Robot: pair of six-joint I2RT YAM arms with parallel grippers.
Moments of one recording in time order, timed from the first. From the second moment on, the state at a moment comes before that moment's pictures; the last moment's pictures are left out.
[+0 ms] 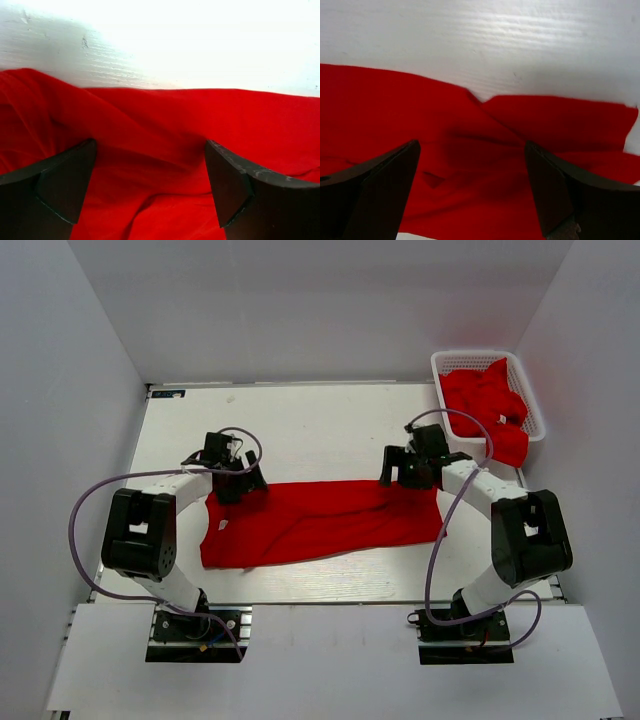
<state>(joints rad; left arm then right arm) -0.17 1.62 0.90 -0.30 0.16 -0.49 0.30 1.58 0.96 -0.30 -0.15 0.28</state>
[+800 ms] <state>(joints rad) -0.17 1.71 1.01 -0.36 0.06 -0.50 0.14 1.44 0.87 -0.61 0.37 0.52</state>
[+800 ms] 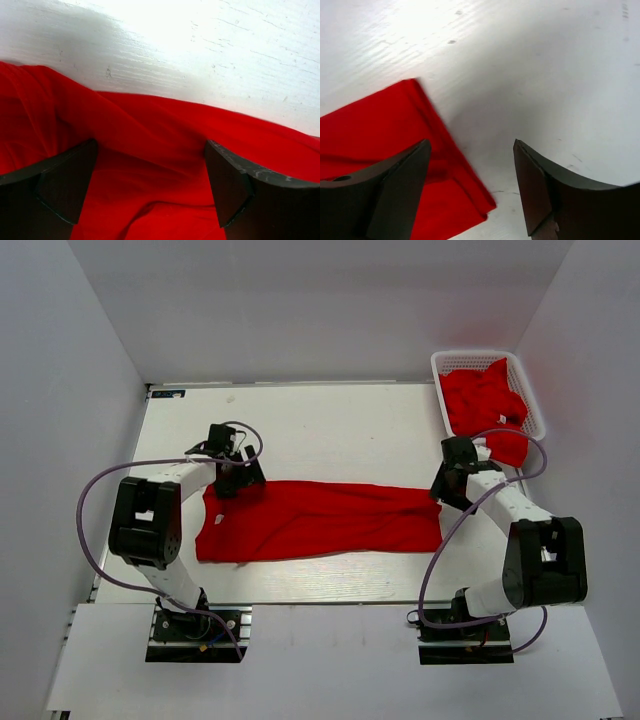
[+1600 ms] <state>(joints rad) -0.17 1.74 1.05 -0.39 0.03 -0.45 0.13 1.42 0.87 -0.67 -0.01 0.54</state>
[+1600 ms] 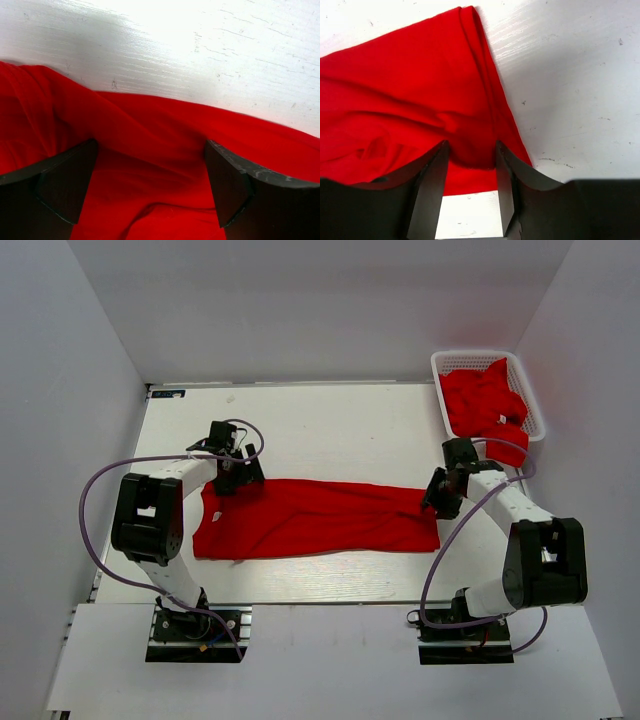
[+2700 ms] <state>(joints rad) -0.17 1.75 1.06 -0.42 -0.01 -0.43 0.12 1.33 0.77 -0.52 -0.07 0.54</state>
